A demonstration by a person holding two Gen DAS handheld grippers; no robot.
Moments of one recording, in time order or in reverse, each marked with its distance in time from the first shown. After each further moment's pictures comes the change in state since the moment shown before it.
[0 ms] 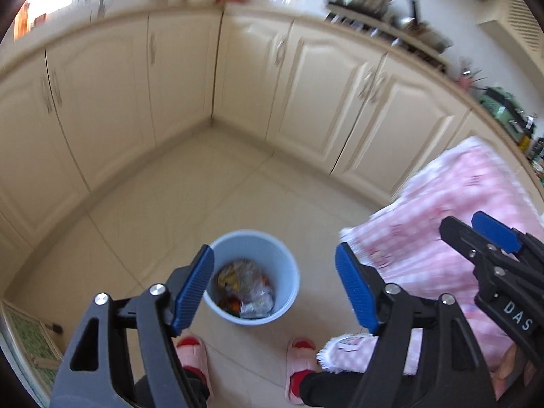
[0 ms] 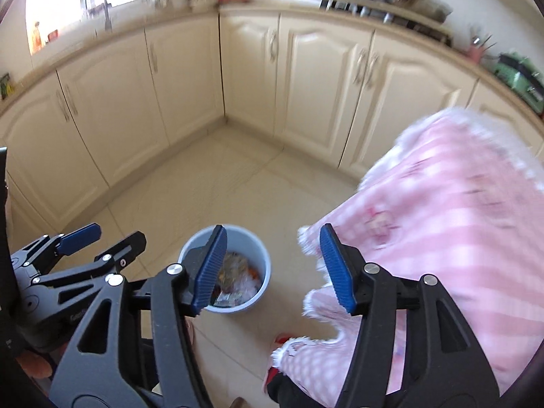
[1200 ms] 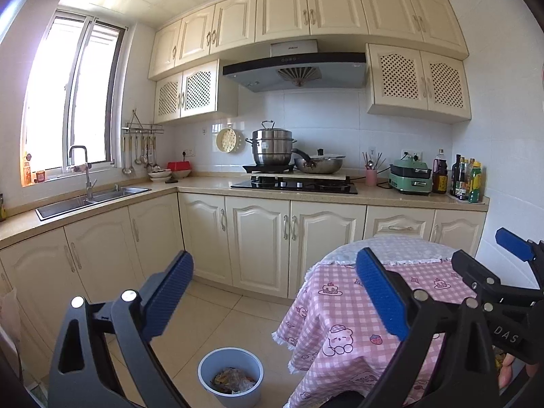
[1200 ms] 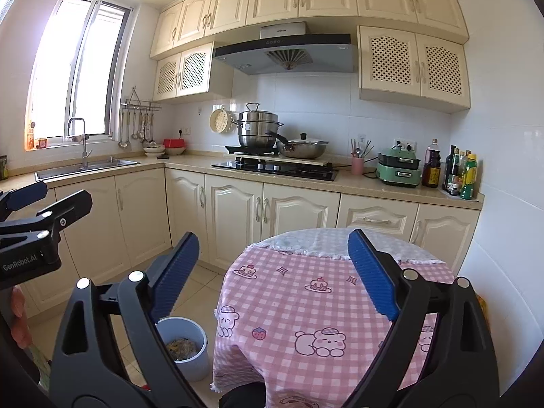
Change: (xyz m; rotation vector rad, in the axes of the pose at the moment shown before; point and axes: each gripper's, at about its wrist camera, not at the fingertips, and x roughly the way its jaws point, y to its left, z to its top) left arm -0.356 -0.167 -0.038 0.266 -0.589 -0.082; right arm -0.375 -0.105 -0.080 0.110 -0.574 -0.241
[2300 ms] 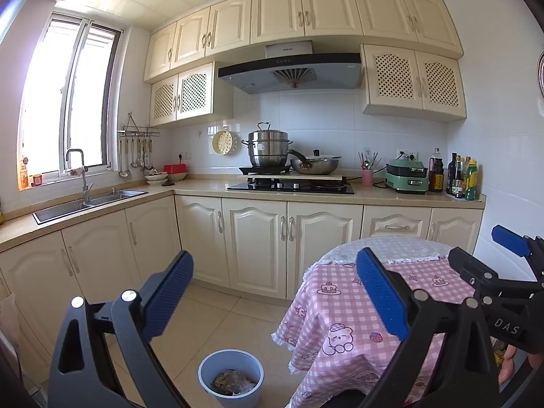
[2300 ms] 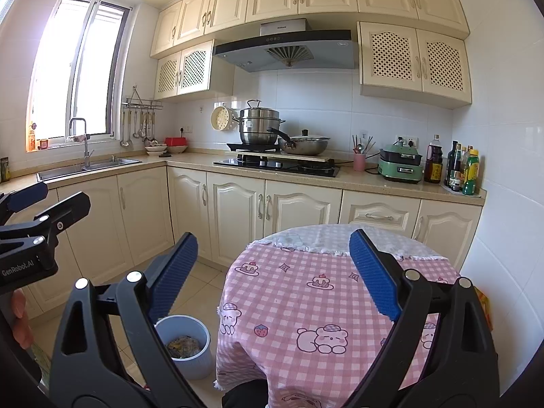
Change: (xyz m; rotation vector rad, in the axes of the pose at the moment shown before) left arm 0.004 0.008 -0.007 0.014 -0.004 -0.015; right arm 0.002 0.004 0.001 0.008 0.017 0.011
